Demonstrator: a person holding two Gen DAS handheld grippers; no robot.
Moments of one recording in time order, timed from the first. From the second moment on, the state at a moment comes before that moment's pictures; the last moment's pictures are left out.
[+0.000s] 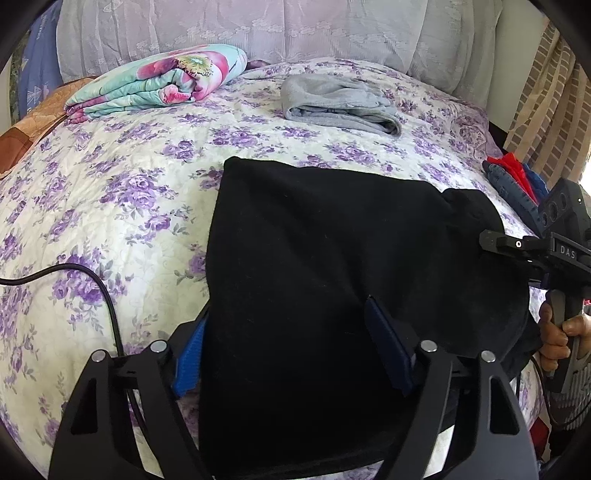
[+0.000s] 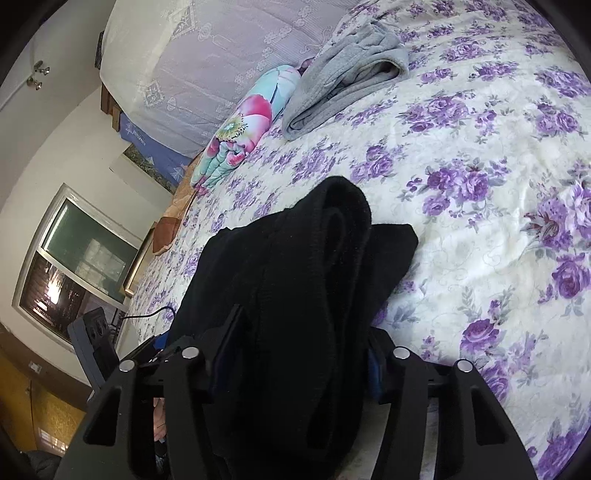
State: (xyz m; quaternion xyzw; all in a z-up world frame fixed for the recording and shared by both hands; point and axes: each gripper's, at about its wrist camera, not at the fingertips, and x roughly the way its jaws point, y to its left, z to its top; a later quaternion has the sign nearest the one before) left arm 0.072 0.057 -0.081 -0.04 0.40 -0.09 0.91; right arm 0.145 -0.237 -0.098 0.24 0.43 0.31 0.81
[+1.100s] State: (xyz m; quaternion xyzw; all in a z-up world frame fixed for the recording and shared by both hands) left arm 0.072 0.041 0.006 -0.01 0.31 -0.12 0.94; right arm 0.115 -0.237 -0.021 0.20 0.33 0.32 0.87
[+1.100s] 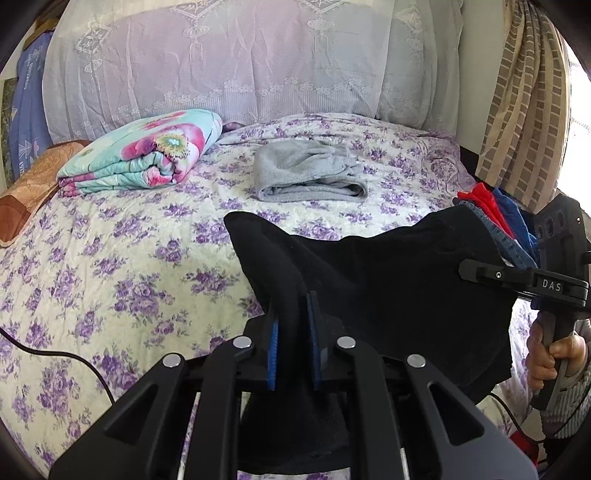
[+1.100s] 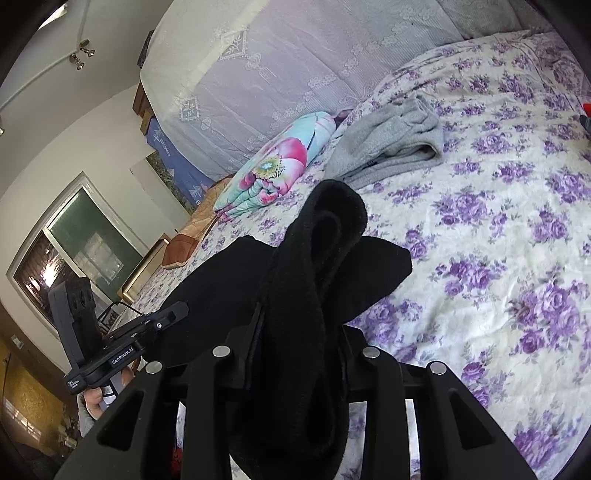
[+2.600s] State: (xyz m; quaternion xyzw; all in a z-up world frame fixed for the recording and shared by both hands) left arm 0.512 0.032 -0.043 -0.03 0.38 -0.02 0.93; right arm 0.522 -0.274 -0.031 0.17 0.28 0.10 0.94
